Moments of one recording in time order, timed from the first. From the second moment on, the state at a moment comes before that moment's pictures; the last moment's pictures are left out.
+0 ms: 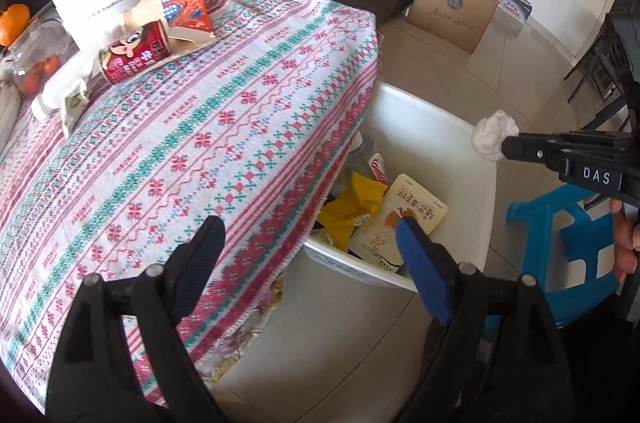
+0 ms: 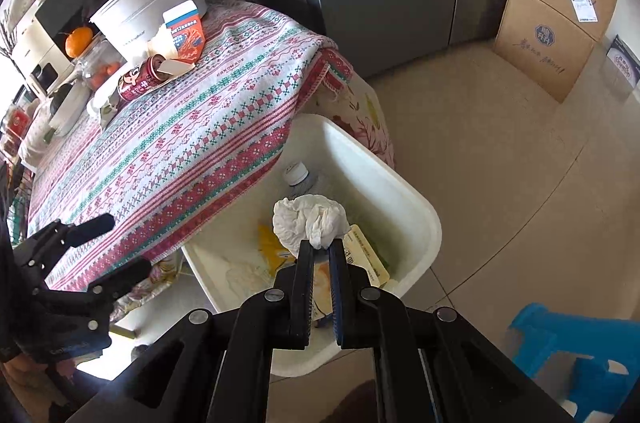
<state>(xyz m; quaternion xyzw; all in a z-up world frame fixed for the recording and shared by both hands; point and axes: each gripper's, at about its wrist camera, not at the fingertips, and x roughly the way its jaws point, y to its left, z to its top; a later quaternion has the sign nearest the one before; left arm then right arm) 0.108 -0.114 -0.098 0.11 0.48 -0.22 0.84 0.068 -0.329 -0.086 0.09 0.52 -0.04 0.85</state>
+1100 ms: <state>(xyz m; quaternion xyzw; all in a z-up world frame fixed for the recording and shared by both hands) 0.153 -0.019 -0.070 0.06 0.48 -0.15 0.86 0.097 -0.289 -0.076 0.08 0.51 -0.02 0.85</state>
